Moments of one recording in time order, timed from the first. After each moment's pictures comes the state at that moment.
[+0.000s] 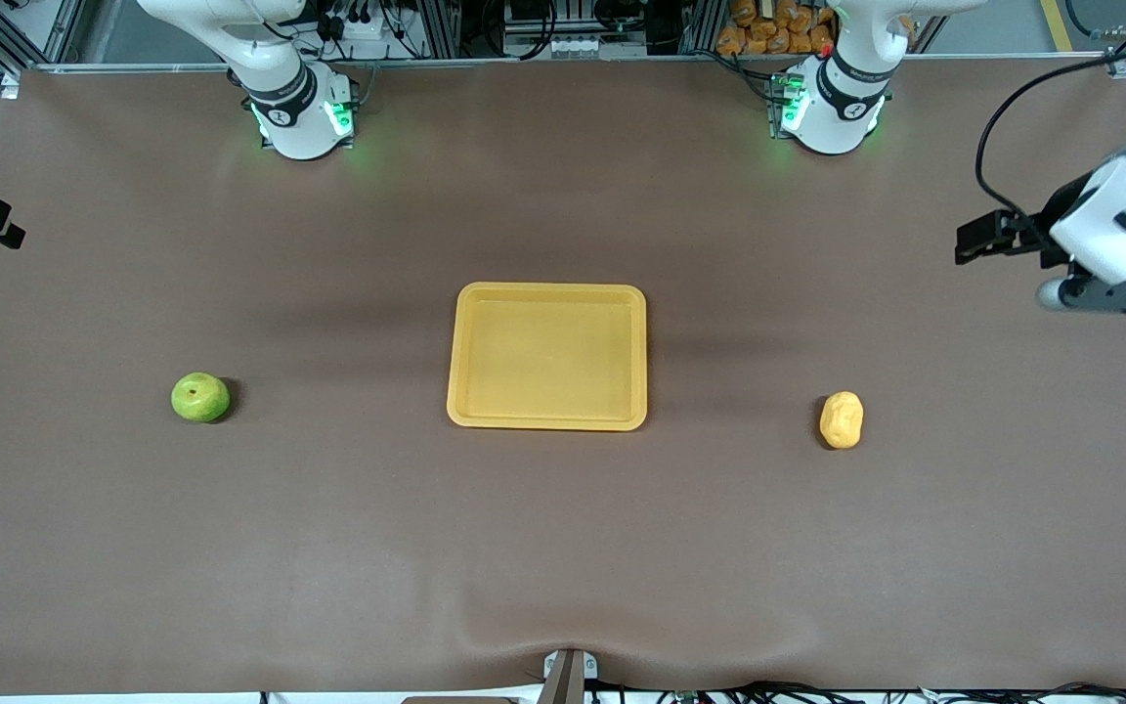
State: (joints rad) left arm -0.03 0.10 -0.07 -1.52 0.04 1.46 -0.04; right arm -0.01 0.00 -0.10 -1.46 -0.02 1.43 0.01
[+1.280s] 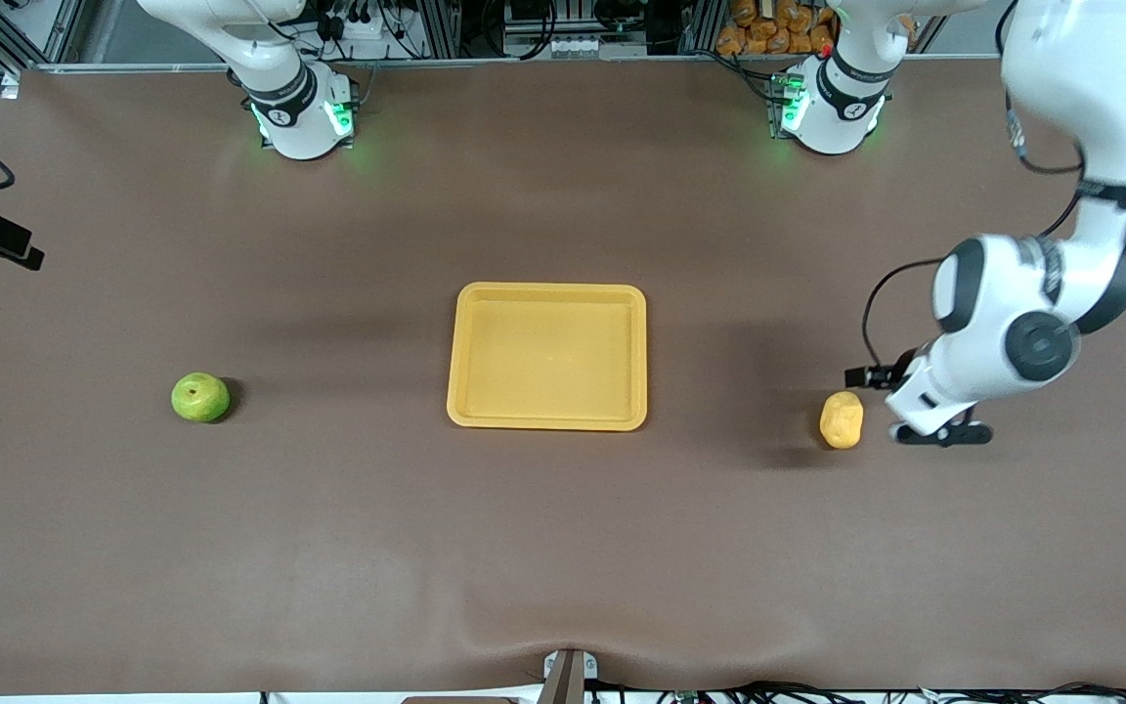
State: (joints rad) left arm -0.03 0.46 -0.07 -1.87 0.09 2.17 -0.12; right arm -0.01 0.06 -0.10 -1.46 -0.02 1.44 0.01
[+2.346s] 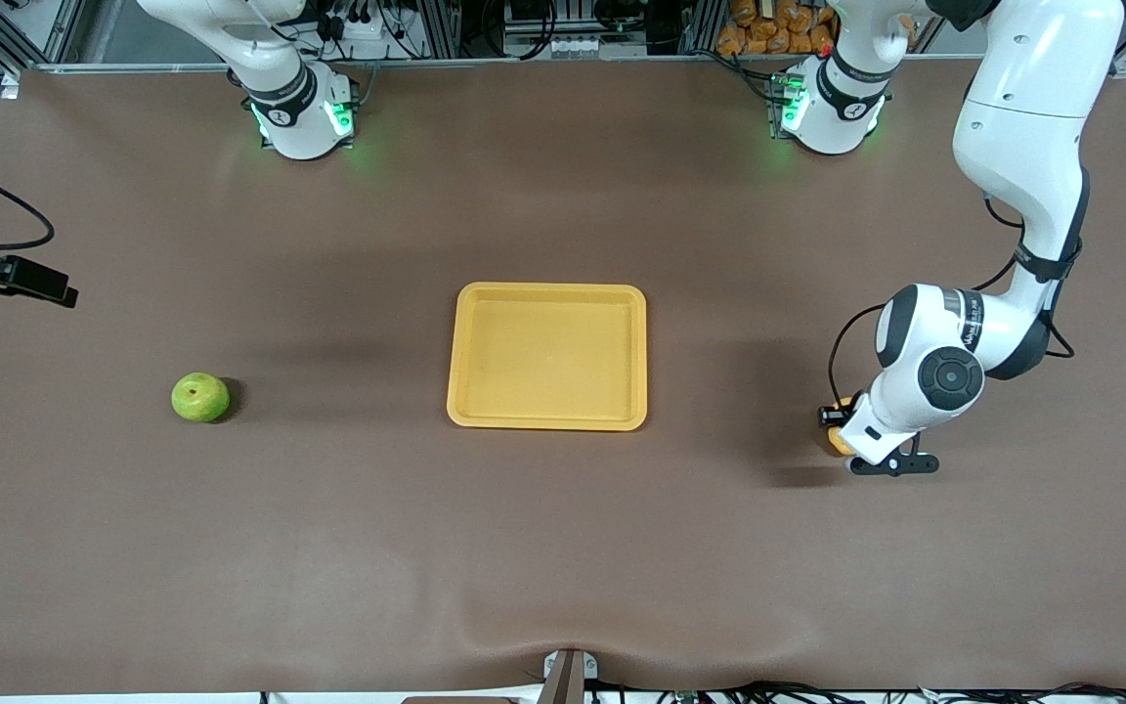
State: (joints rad) left arm -0.06 0.62 -0.07 -1.81 0.18 2.36 -0.29; right arm -0.01 0.15 -0.09 -1.46 -0.02 1.48 0.01
